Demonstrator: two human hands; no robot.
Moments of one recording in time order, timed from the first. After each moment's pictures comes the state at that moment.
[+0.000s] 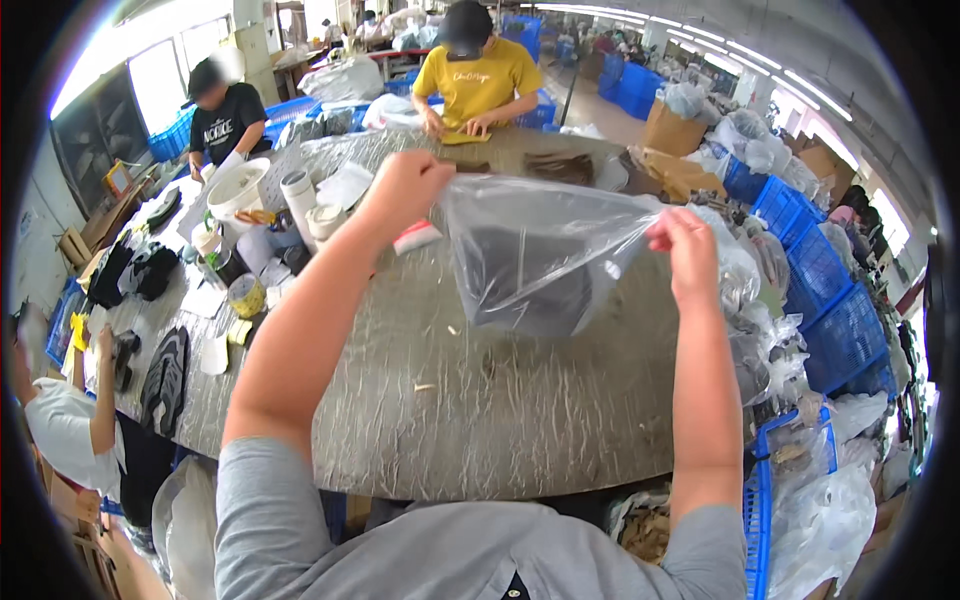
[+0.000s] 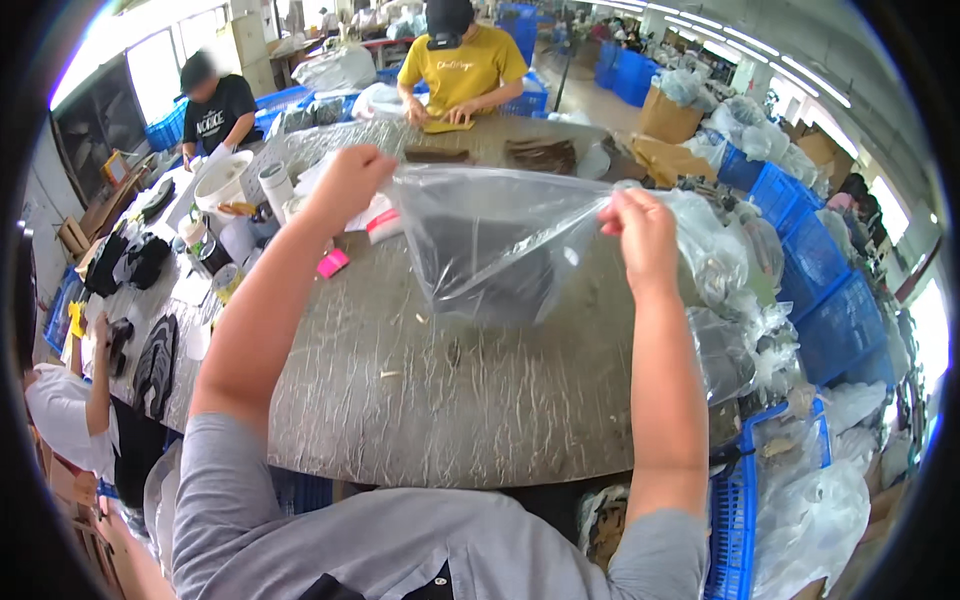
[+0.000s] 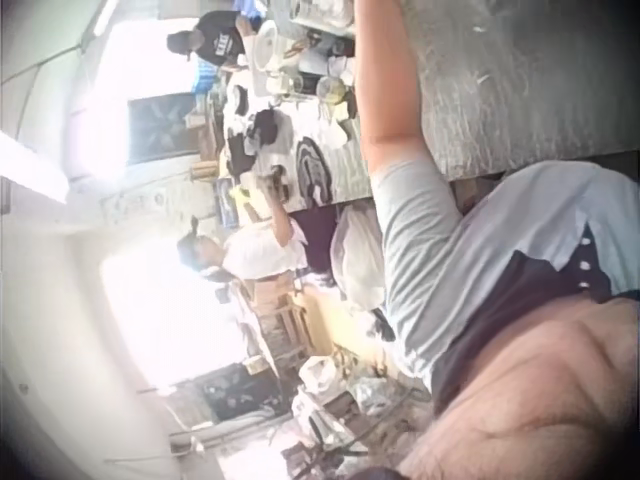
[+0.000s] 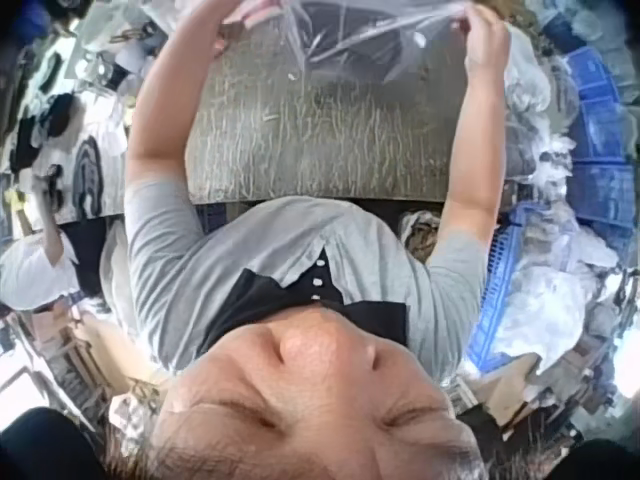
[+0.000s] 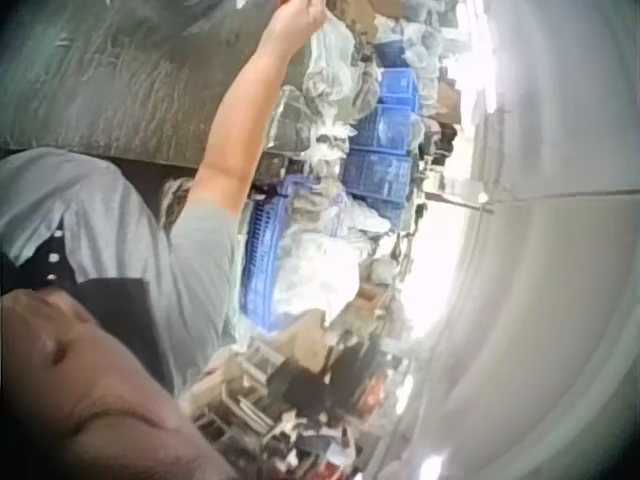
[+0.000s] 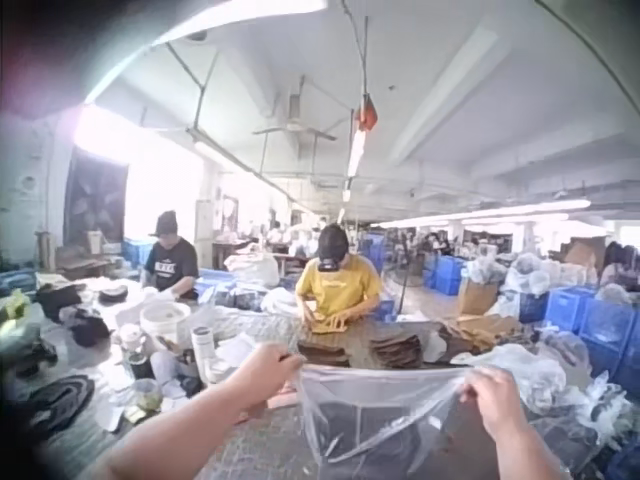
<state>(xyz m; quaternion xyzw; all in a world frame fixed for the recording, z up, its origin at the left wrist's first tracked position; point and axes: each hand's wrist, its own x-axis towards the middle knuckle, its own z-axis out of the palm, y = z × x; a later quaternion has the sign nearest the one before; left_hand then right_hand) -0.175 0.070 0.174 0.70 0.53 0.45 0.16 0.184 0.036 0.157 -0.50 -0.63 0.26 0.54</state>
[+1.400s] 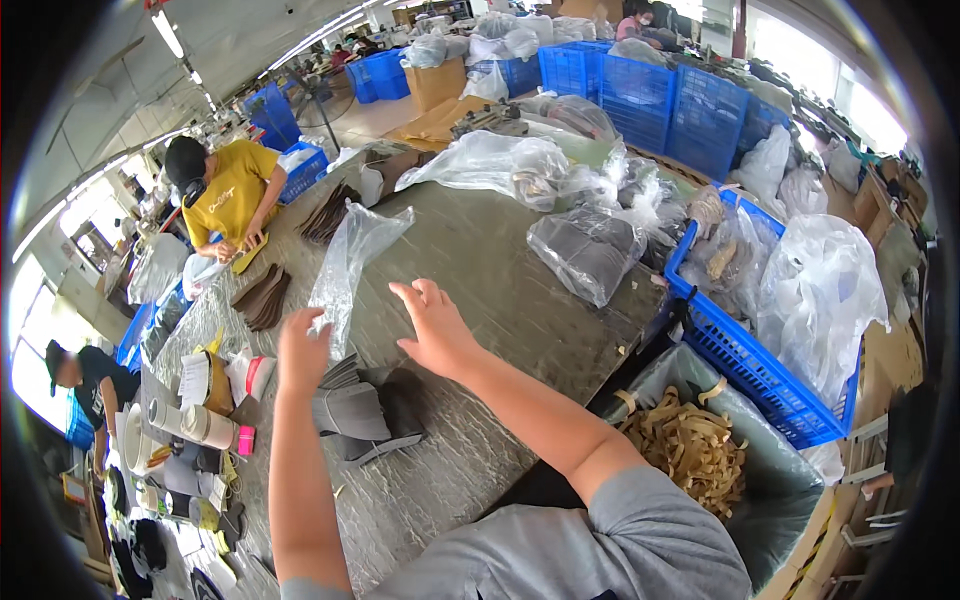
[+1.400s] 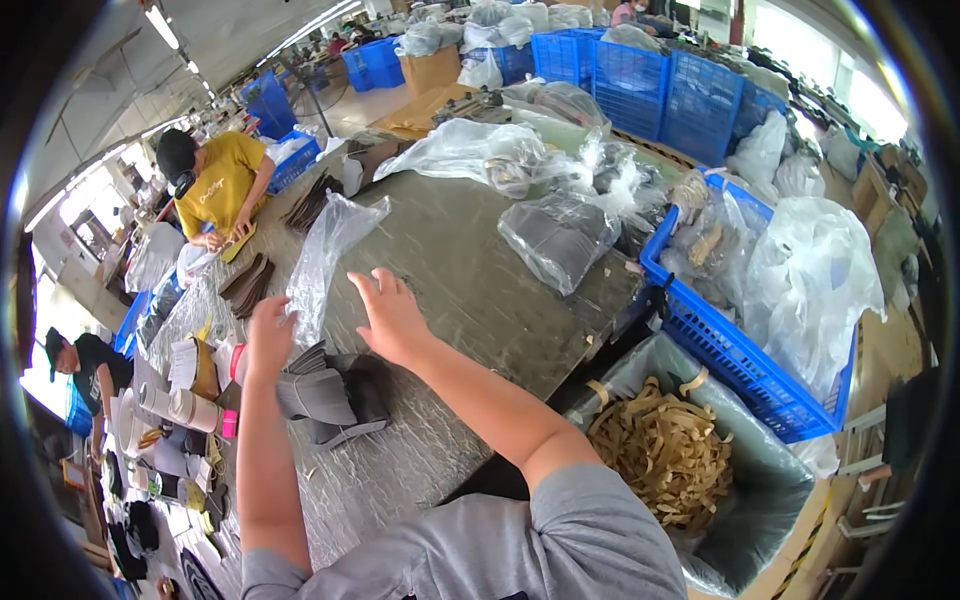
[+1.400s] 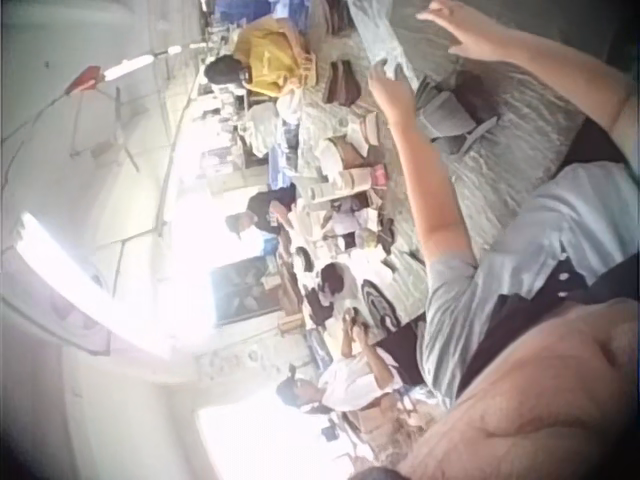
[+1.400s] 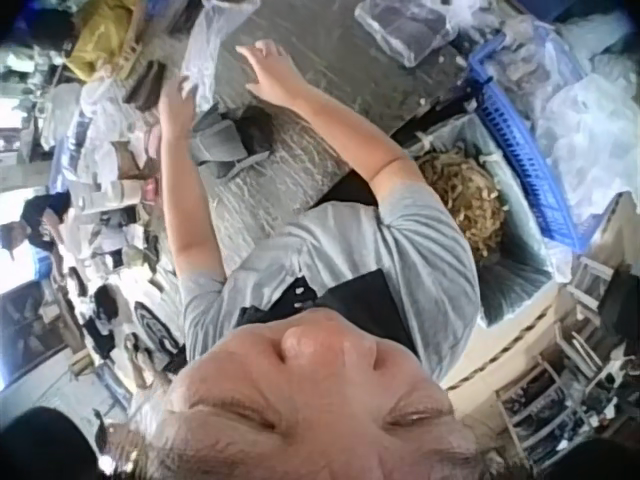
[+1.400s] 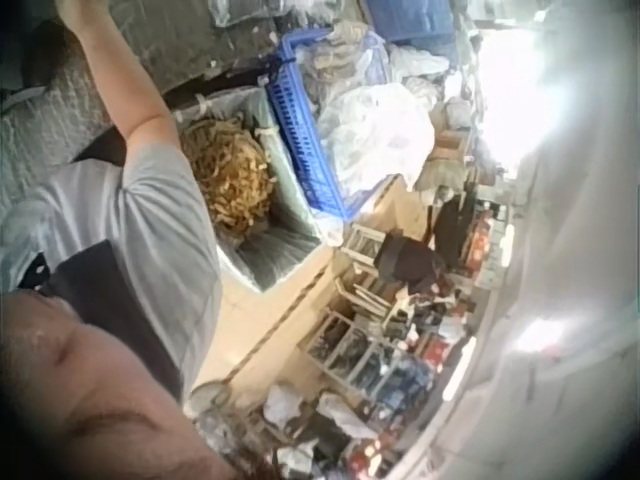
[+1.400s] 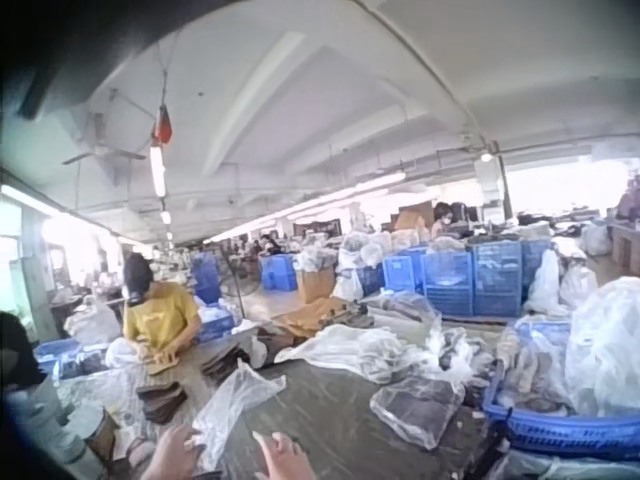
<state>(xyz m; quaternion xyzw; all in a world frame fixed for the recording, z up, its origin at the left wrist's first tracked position) -0.013 0.089 0.066 0.83 0.43 0.34 0.11 0.195 -0.029 0.021 -0.62 -0.63 0.05 0.47</state>
